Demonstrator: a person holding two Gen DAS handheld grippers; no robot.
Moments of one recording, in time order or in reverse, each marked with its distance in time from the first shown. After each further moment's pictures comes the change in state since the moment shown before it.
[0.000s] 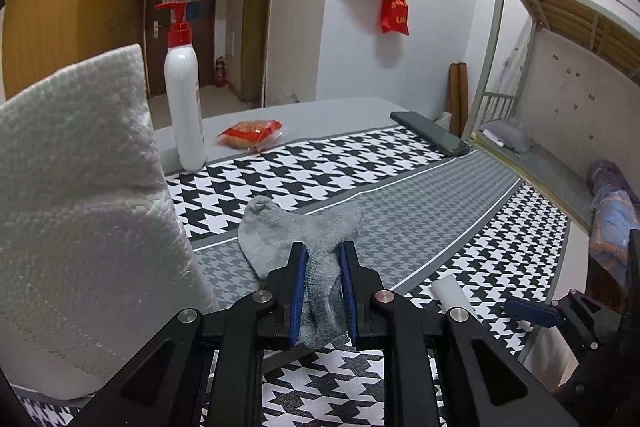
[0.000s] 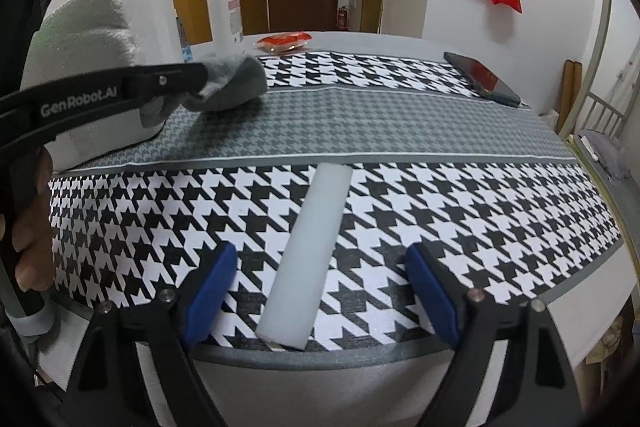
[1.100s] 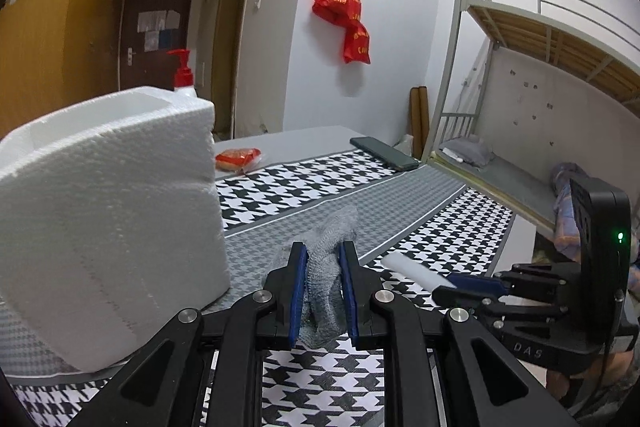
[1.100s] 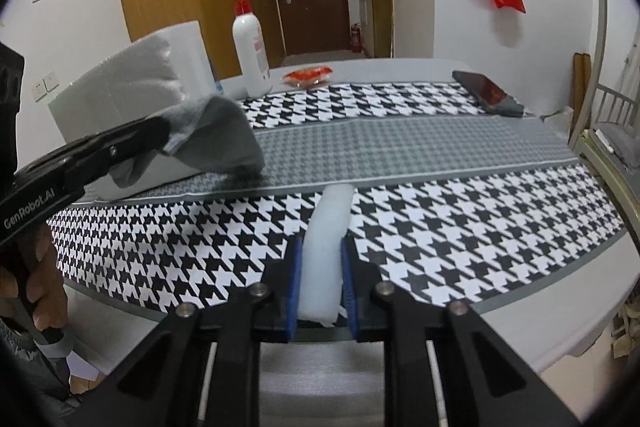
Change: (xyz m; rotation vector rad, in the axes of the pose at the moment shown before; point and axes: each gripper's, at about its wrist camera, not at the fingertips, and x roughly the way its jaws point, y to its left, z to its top) left arm -0.076 0.004 -0.023 0.048 -0.111 -0.119; right arm -0.051 0.001 0.002 0.058 -0.090 0.113
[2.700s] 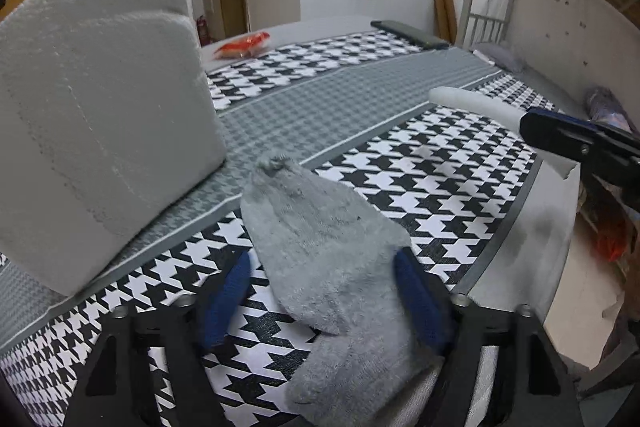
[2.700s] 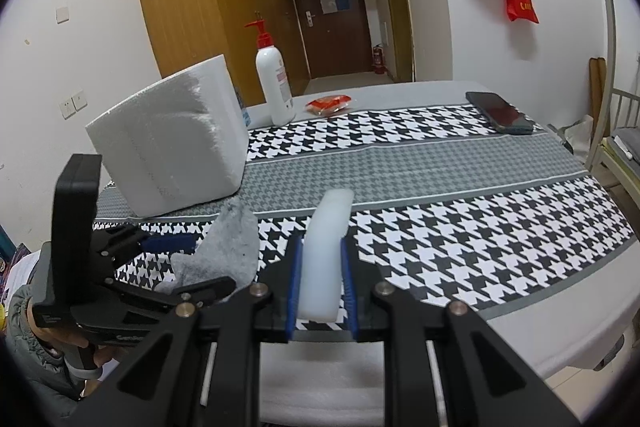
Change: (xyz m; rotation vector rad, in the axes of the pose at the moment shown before) left arm 0.057 -0.010 -0.057 0.061 0.357 0.114; right arm -0.018 -0.014 0.001 0.016 -0.079 0.113
